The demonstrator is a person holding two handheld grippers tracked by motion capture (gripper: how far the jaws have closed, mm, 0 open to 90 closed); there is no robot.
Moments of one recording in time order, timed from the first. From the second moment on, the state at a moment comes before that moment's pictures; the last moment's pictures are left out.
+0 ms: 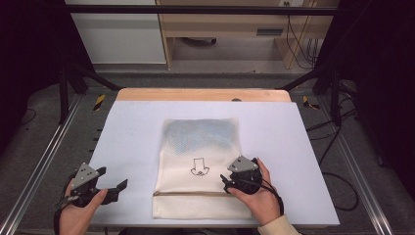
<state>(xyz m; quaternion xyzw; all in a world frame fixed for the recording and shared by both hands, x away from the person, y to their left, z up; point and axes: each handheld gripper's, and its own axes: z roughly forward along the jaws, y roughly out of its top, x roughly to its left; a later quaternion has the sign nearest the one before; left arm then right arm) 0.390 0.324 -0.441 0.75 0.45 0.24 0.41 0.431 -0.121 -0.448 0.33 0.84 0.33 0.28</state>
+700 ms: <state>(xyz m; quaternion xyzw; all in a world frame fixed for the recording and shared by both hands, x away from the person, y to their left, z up) 0.398 0.319 -0.446 0.76 0.46 0.23 0.39 0.430 -0.042 -0.417 0.24 0.89 0.34 0.18</state>
